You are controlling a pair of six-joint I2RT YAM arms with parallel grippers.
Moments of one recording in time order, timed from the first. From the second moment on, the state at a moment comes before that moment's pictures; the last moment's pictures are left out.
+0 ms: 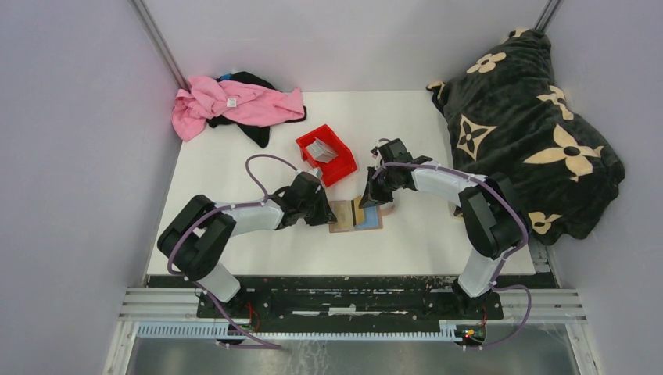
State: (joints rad) left arm -0.68 1.60 0.71 0.03 0.13 -0.78; right arm 0.49 1.77 1.08 -0.37 -0.42 0.59
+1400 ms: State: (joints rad) left arm -0.68 1.61 0.72 0.03 0.13 -0.77; right arm 0.48 1.78 1.02 -0.31 -0.44 0.57
